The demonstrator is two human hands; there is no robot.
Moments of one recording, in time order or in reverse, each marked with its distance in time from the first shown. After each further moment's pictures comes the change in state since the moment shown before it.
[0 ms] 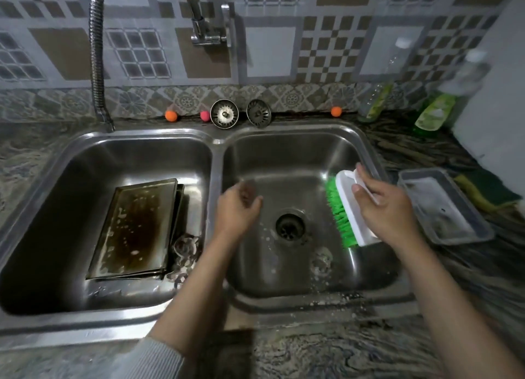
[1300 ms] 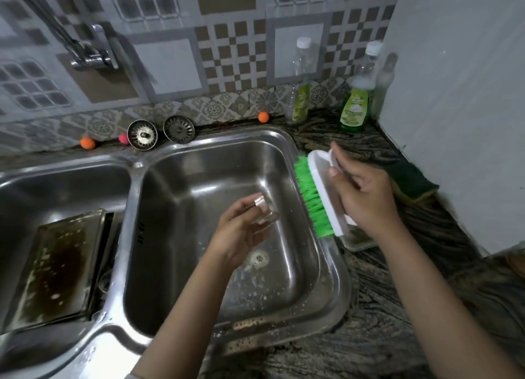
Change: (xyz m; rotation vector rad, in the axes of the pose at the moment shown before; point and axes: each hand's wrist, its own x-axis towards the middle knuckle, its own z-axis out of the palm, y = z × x) left_hand -0.029 0.120 0.124 -1.080 -0.472 -0.447; right_hand 0.046 0.058 -0.114 0.298 0.011 -0.113
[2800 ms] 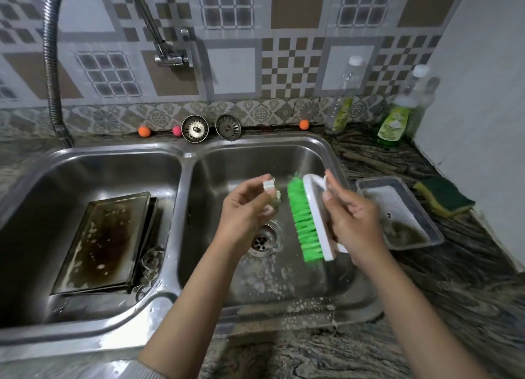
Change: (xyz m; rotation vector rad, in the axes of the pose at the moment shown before) left_hand -0.050 0.045 -0.049 0.046 0.078 0.328; right_hand -0.060 -0.035 0.094 0.171 -0.023 0.072
